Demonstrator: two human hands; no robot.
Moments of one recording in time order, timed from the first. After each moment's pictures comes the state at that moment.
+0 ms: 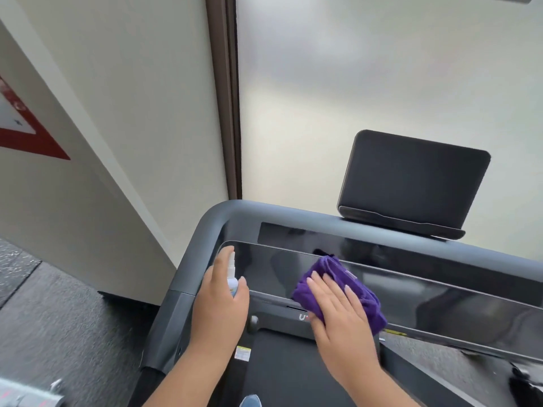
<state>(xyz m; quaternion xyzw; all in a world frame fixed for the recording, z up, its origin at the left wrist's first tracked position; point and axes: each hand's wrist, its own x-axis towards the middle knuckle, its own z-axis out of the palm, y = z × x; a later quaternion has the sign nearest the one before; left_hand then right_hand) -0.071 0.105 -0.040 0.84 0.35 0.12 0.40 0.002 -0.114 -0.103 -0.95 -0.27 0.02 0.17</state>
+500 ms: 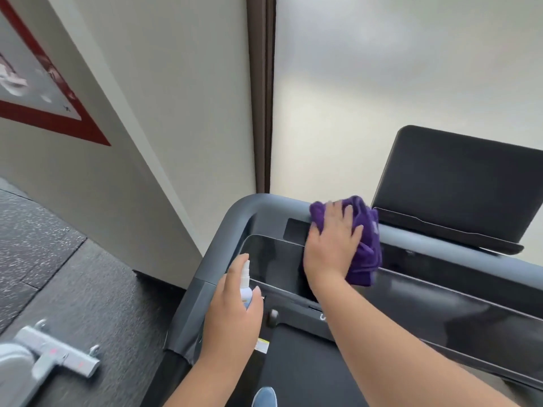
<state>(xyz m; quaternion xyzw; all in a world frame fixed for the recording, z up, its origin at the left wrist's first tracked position) -0.095 0.100 -0.041 0.80 0.39 0.12 0.43 0.096 0.026 -0.073 -0.96 -0.10 -0.02 0.27</state>
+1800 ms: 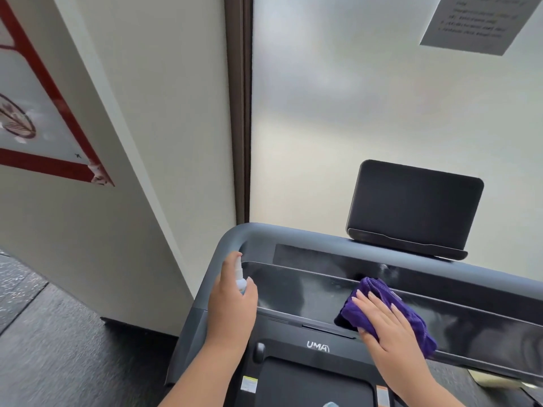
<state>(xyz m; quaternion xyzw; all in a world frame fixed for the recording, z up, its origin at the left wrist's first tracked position) -0.060 0.131 -0.029 0.80 0.35 0.18 0.46 0.032 -0.166 -0.094 -0.95 -0.25 0.04 0.21</state>
